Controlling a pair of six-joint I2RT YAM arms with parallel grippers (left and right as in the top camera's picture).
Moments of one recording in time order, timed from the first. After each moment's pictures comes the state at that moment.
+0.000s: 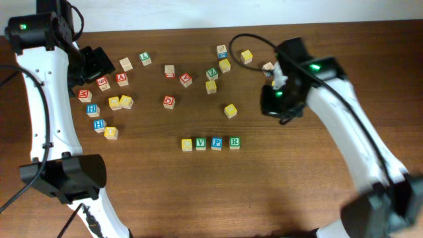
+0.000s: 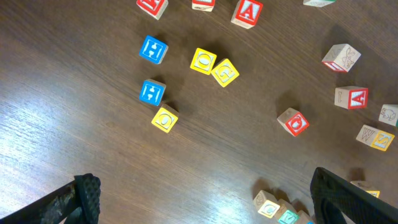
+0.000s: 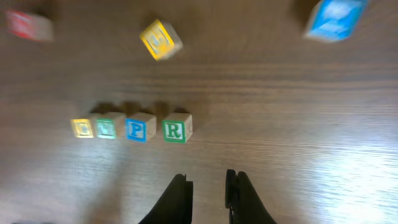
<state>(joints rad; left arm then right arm) 0.13 2.09 2.42 -1.69 -0.04 -0.42 0.24 1.70 1.60 -1.22 -0.21 0.39</state>
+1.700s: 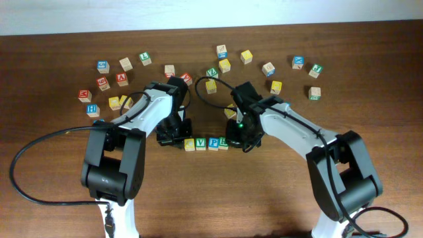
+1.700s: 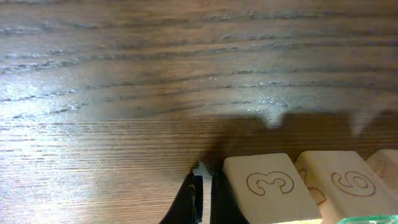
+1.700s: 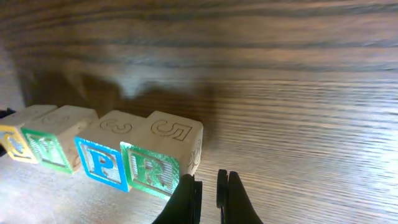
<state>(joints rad) -0.32 2.09 1.43 -1.07 0.17 -0.36 0.45 1.90 1.22 -0.74 -0.34 0.58</state>
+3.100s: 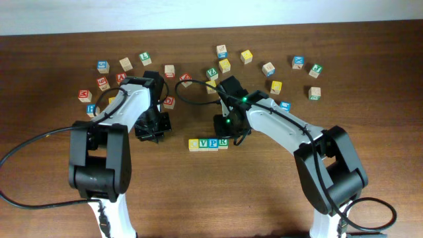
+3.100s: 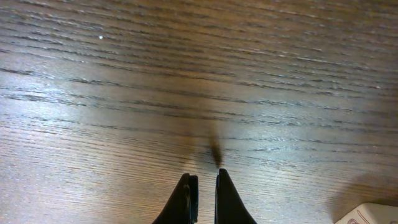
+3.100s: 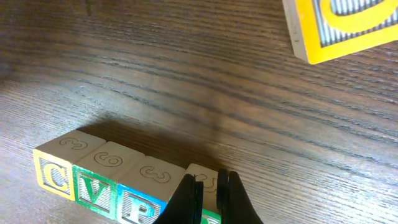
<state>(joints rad) -0.17 2.09 1.46 -1.11 0.03 -0.36 0.52 1.98 1.36 -0.72 -0.24 0.40</state>
